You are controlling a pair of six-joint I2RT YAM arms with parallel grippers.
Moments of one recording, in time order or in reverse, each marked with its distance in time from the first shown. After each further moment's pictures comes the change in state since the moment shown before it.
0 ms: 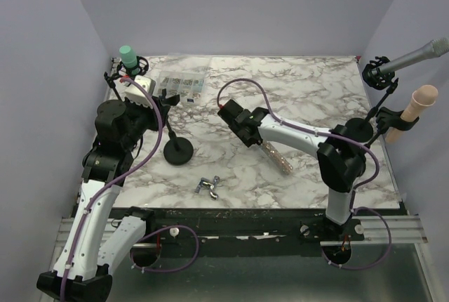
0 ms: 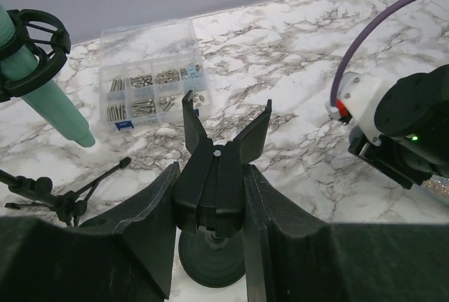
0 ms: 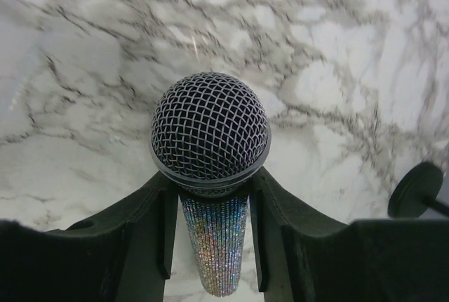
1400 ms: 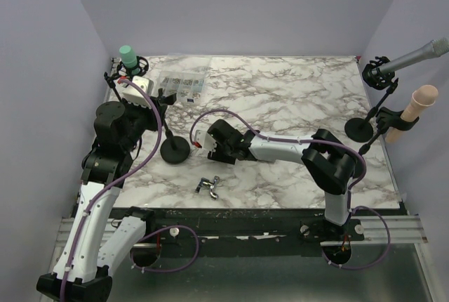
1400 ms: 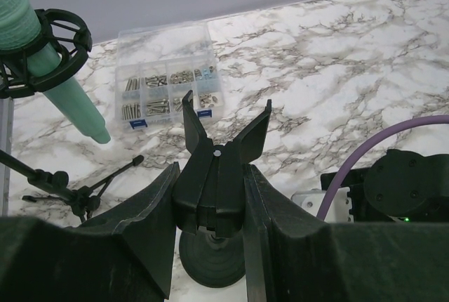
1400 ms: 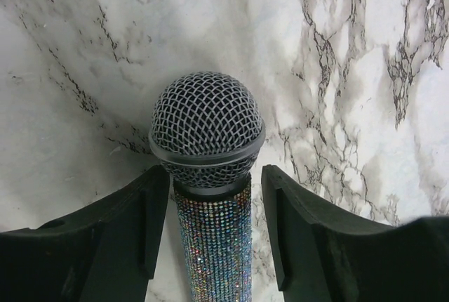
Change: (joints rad) left arm 0.000 -0.017 -0.002 0.001 -0.055 0.009; right arm 0.122 0.079 -0.163 0.507 -0.344 -0.612
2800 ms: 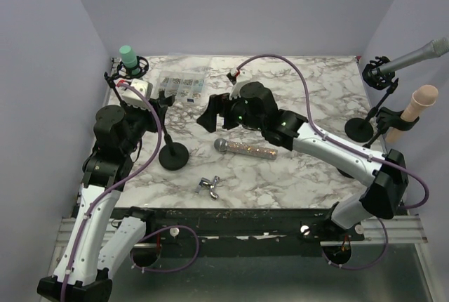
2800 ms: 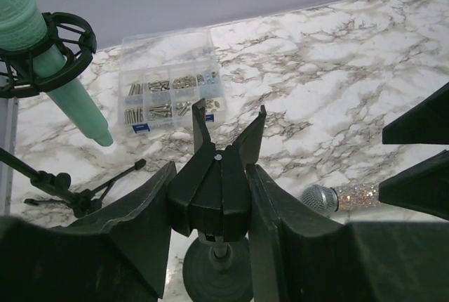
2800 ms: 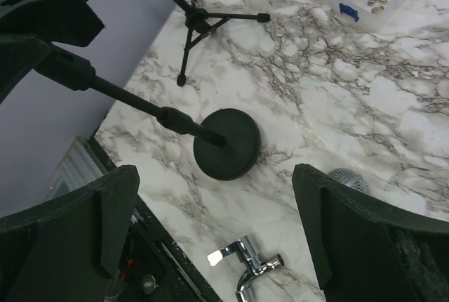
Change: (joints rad) left arm 0.000 -0.029 -0.040 0.037 0.000 0.002; right arm -0.069 -0.402 0.086 0.111 -0.169 1.022
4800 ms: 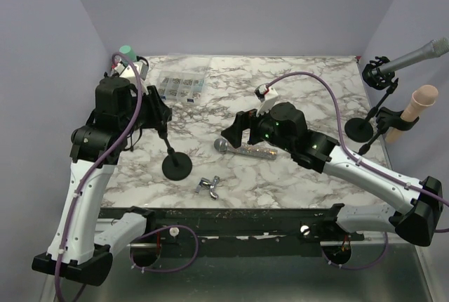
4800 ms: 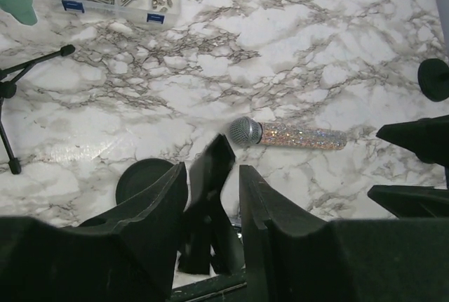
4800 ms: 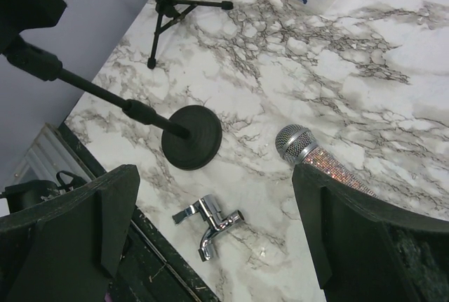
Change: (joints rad) left arm -0.032 0.246 0.447 -0.567 0.011 -0.336; right arm 0.000 -0.321 -0.297 0.023 0.062 -0.040
